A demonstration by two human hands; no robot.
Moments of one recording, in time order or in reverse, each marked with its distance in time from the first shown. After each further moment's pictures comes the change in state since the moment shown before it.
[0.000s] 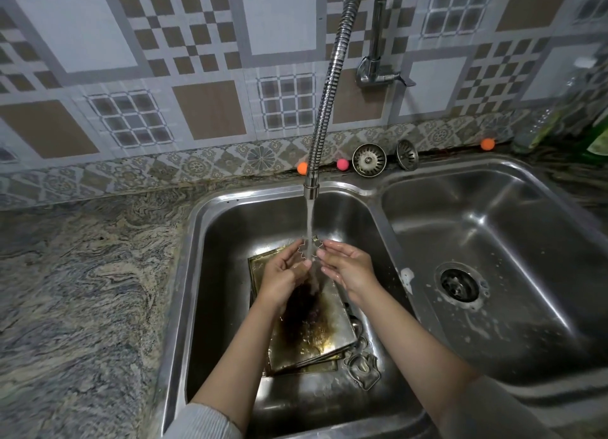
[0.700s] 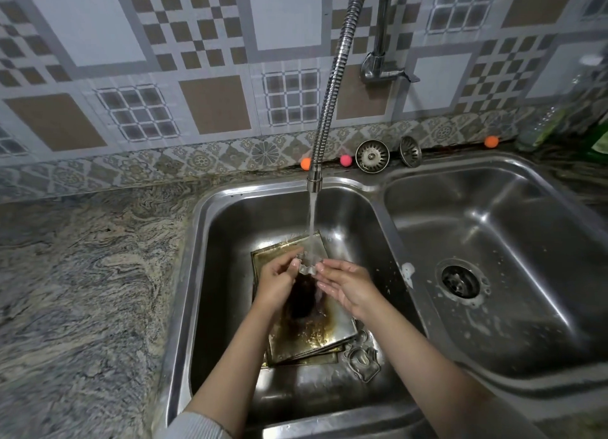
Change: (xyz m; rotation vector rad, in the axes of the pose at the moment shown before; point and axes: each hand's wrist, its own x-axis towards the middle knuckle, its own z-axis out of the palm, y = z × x) left_hand -0.021 -0.003 -0.008 0.214 0.093 0.074; right_hand -0.020 0.023 -0.007 0.073 -0.079 0.151
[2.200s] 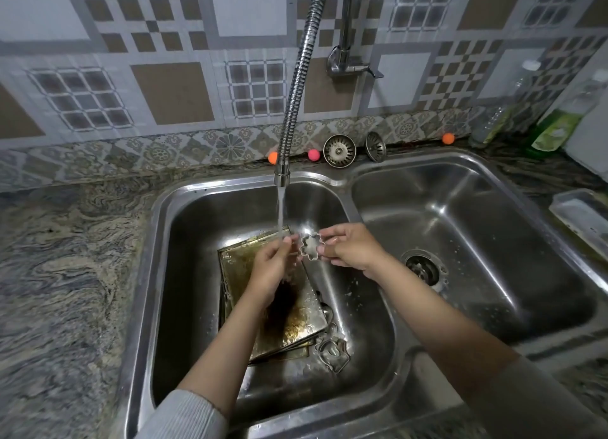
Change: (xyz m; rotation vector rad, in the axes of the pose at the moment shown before) left_hand 0.011 0.014 0.043 -0.156 -0.056 -0.057; right_hand -0.013 -0.078 -0.023 -0.749 0.106 -0.128
